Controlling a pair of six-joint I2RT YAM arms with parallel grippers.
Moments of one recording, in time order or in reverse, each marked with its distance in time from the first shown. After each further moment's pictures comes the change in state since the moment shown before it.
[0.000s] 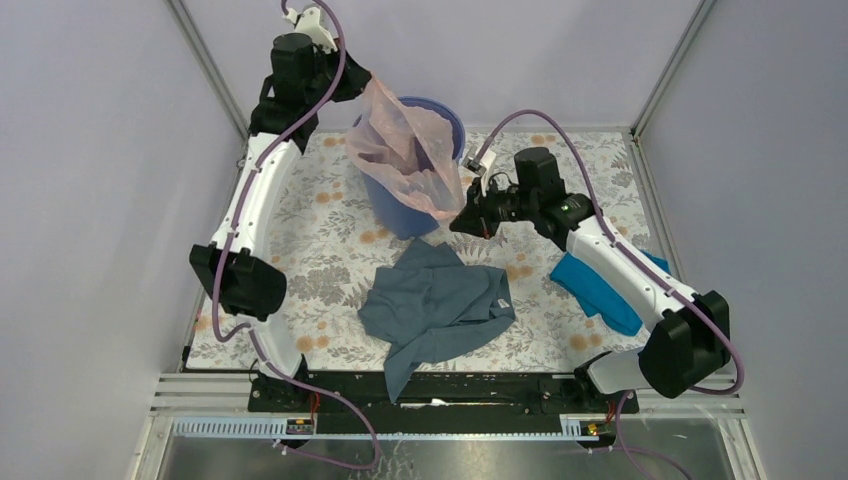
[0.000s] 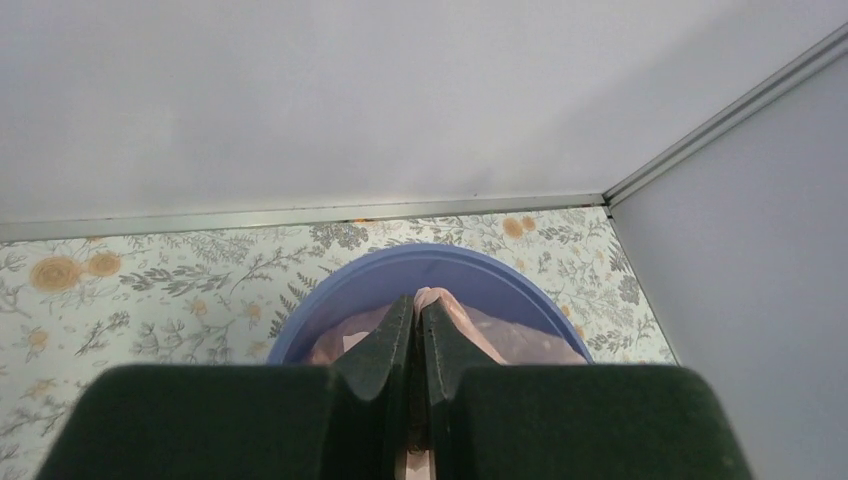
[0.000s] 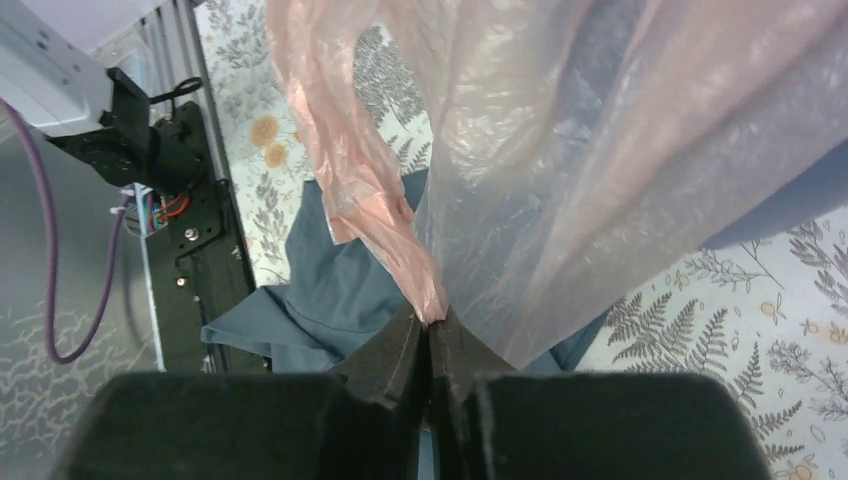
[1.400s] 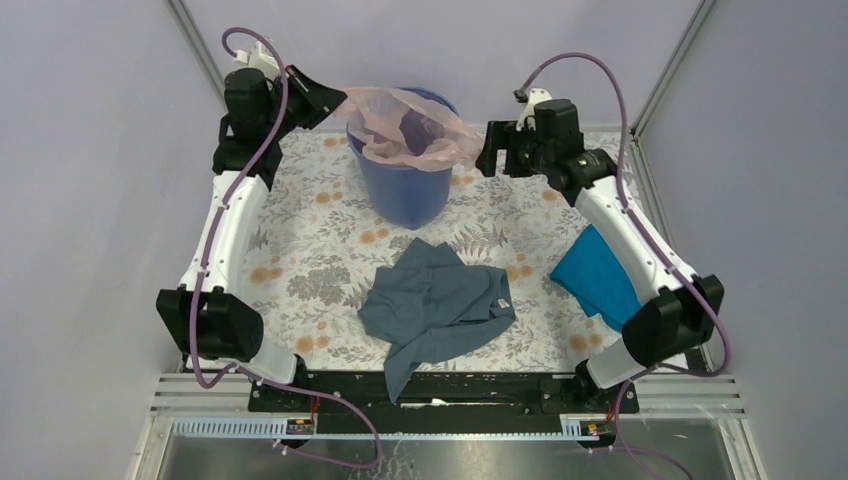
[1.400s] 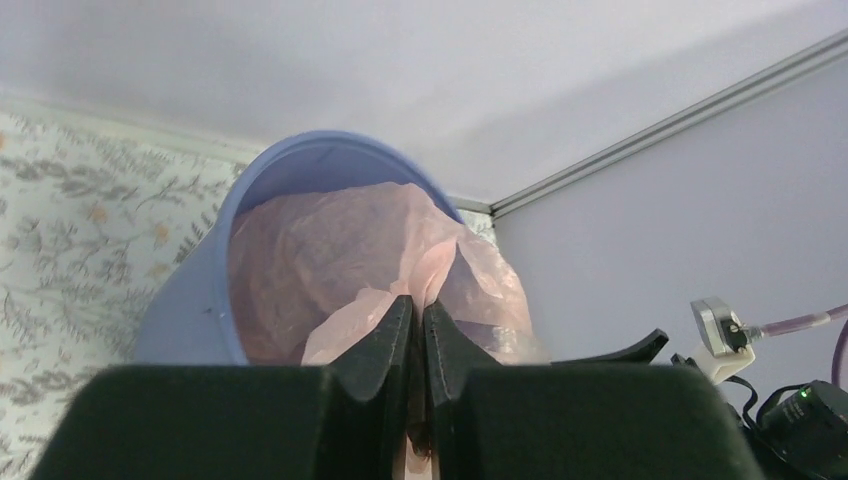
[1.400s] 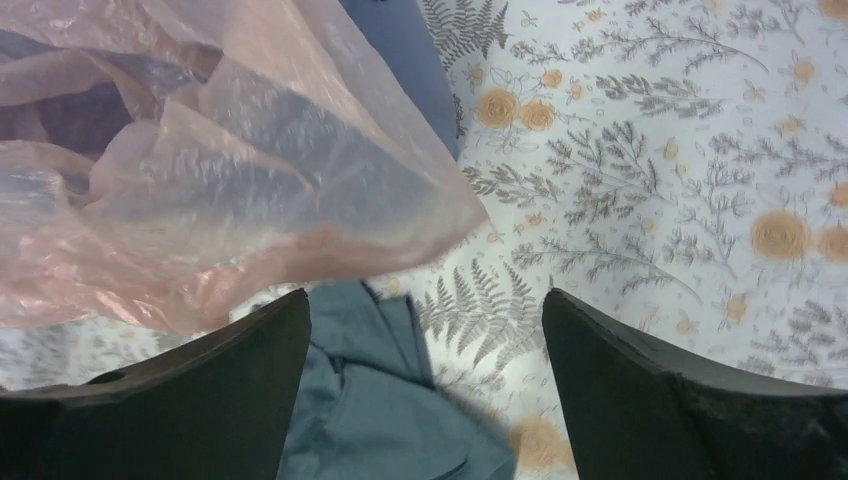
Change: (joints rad) left arm 0.156 -0.264 -0.440 0.193 0.199 -0.346; right arm -0.120 0.190 0.347 -0.153 0.611 0.324
